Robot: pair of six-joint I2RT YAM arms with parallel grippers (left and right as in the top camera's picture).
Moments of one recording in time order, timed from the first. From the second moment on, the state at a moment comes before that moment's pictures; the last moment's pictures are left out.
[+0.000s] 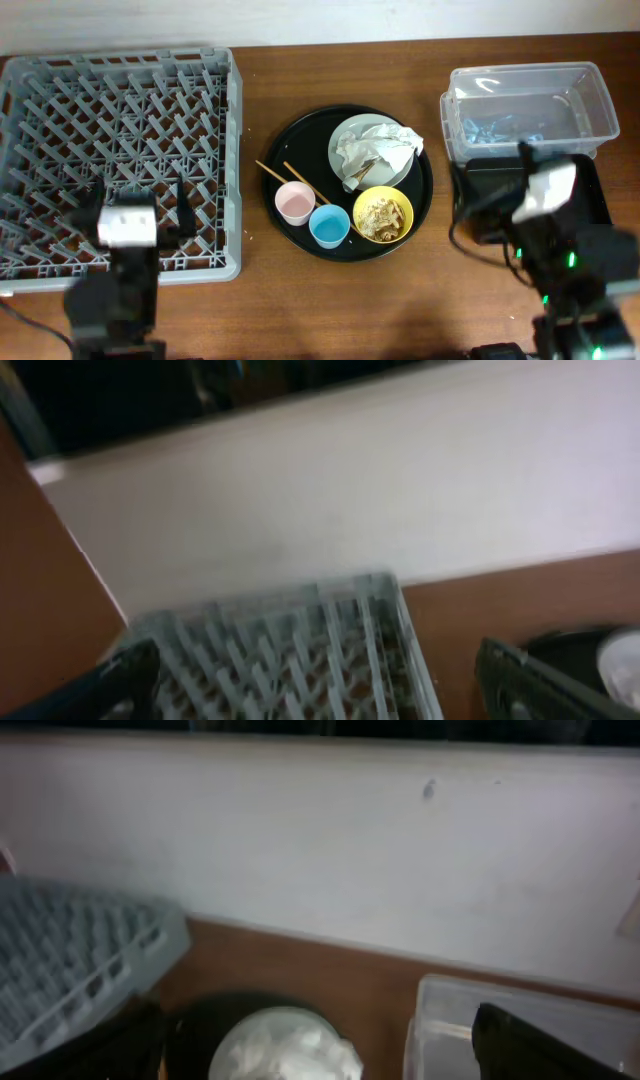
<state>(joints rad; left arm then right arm) 0.04 0.57 0.70 -0.18 -0.01 0.22 0.07 0.68 0.90 -0.35 -0.20 -0.03</state>
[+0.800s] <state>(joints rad) 0.04 1.68 1.73 -0.96 0.26 0.22 0.12 1.56 1.27 -0.46 -0.29 0.59</state>
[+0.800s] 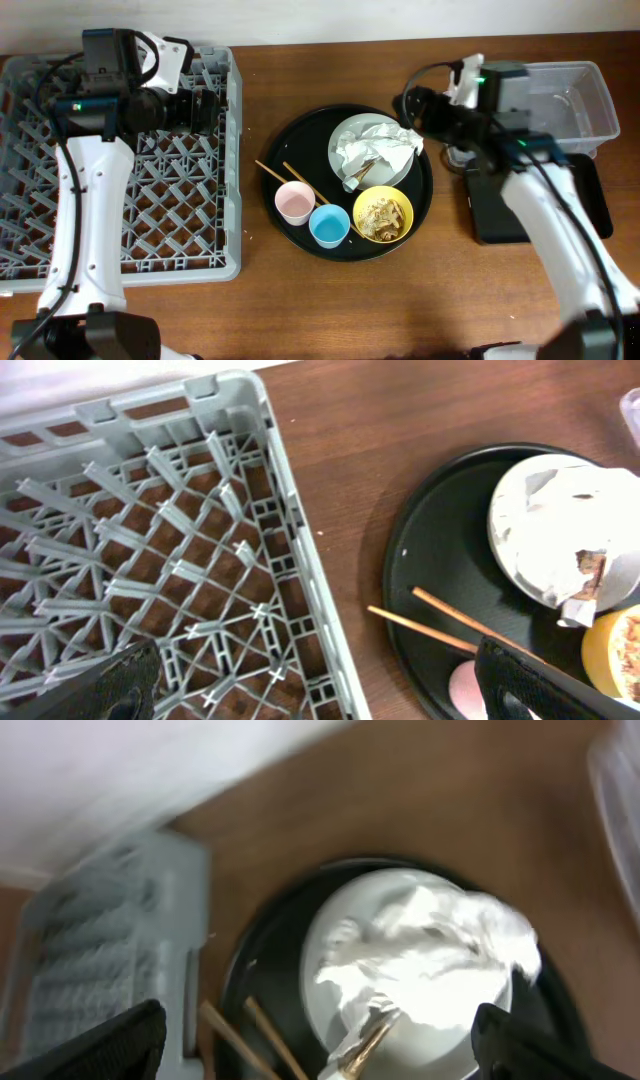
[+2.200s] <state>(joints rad) 0.04 1.68 1.74 -0.96 0.28 0.22 0.29 1.93 1.85 -1.05 0.03 0.97</state>
